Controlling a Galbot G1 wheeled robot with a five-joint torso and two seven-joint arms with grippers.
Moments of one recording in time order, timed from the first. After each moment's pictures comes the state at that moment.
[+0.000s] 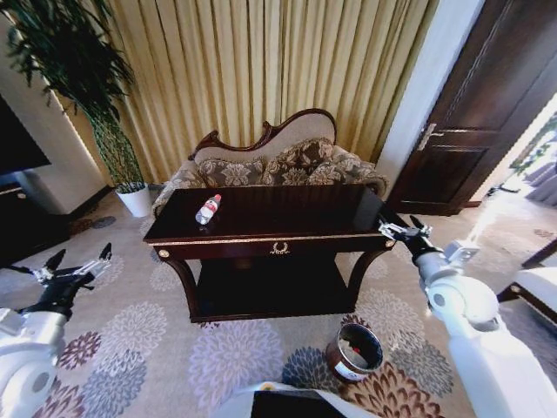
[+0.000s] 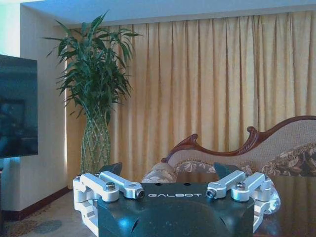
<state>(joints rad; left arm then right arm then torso) 1.83 -1.06 -1.22 -2.27 -0.79 0.13 -0.08 -1.32 0.97 0.85 2.09 0.71 -0.35 0.12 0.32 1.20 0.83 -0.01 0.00</state>
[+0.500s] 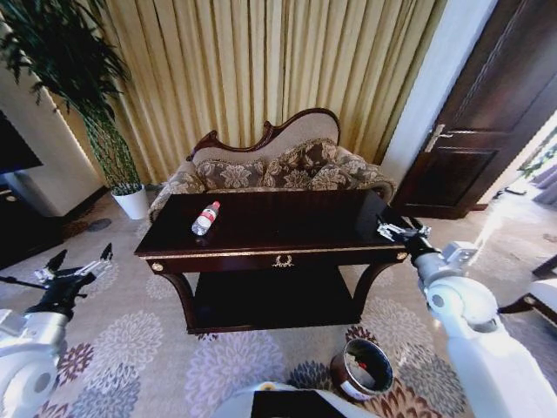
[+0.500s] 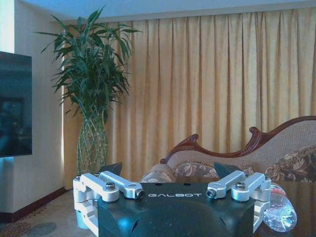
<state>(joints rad) 1.83 -1.07 -1.22 -2.27 -0.79 0.13 -0.07 -1.34 0.99 0.85 2.11 0.70 -0.37 0.12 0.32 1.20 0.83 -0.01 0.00</state>
